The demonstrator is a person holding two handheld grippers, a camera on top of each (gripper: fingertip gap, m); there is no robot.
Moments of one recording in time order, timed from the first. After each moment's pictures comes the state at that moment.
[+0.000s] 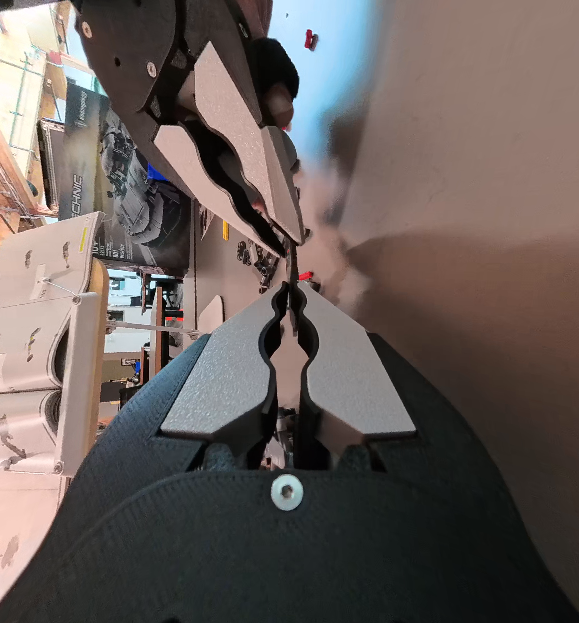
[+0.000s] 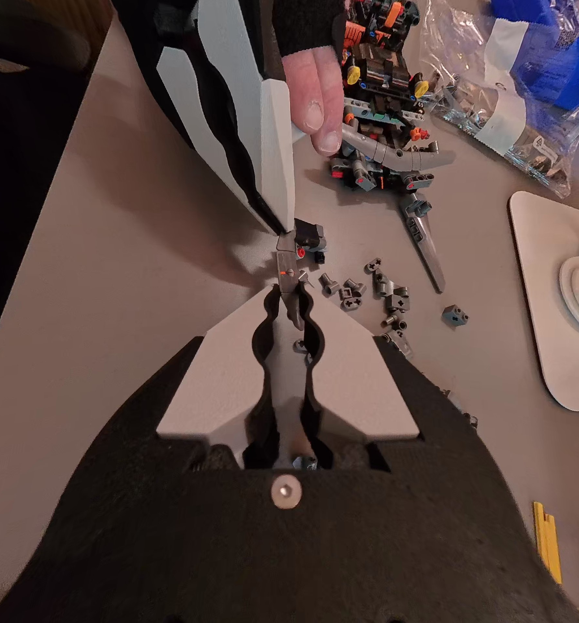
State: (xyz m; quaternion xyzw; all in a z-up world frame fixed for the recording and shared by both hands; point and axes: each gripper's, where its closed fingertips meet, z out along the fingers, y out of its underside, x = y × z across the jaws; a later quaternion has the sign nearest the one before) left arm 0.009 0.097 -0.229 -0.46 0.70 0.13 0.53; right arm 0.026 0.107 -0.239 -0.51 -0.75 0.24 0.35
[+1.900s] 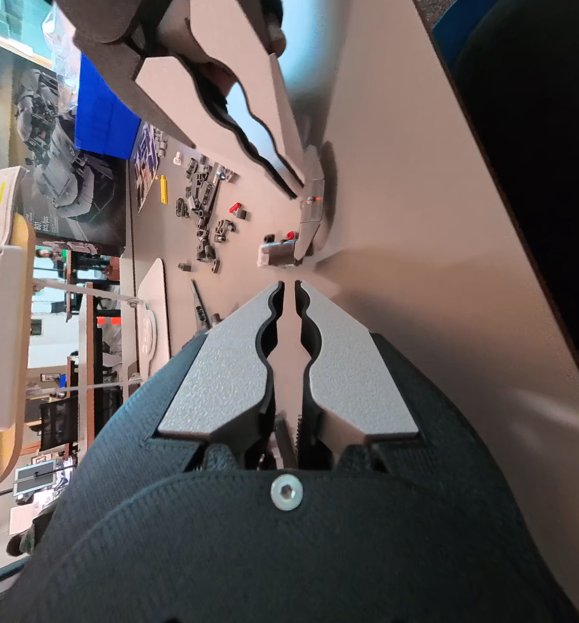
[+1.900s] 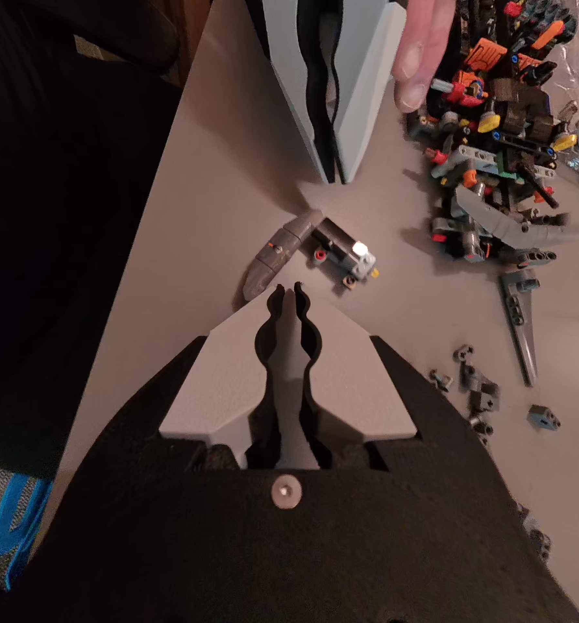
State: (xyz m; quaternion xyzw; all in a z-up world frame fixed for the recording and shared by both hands) left arm -0.066 0.044 -0.245 -0.49 0.73 0.06 0.47; right arm -0.013 0.042 -0.262 -0.48 -0.80 0.22 0.29
